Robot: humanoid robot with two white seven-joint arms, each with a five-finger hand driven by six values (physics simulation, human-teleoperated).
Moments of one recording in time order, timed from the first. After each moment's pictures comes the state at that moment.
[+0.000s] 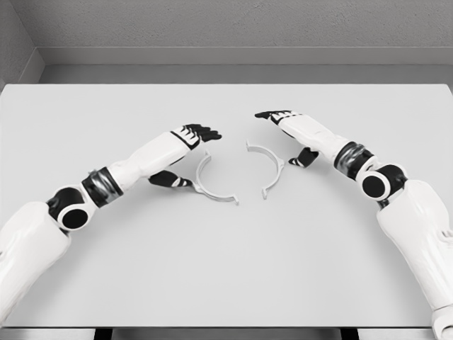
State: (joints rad) left arm -0.44 0.45 -0.59 -1.28 -0.50 -0.61 -0.04; right arm -0.52 -0.33 0.42 -1.15 0.60 -0.39 0.29
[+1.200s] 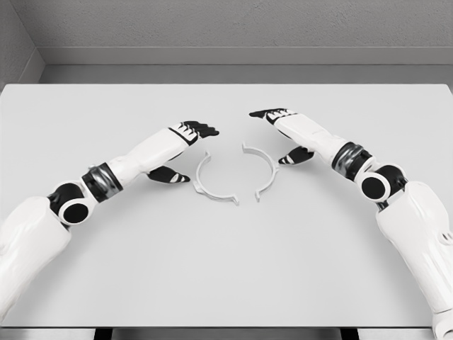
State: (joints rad) left arm -0.48 0.44 -0.60 -1.22 -0.51 -0.61 -0.04; right arm -0.50 -0.34 0.42 -1.21 0.57 -0.39 0.31
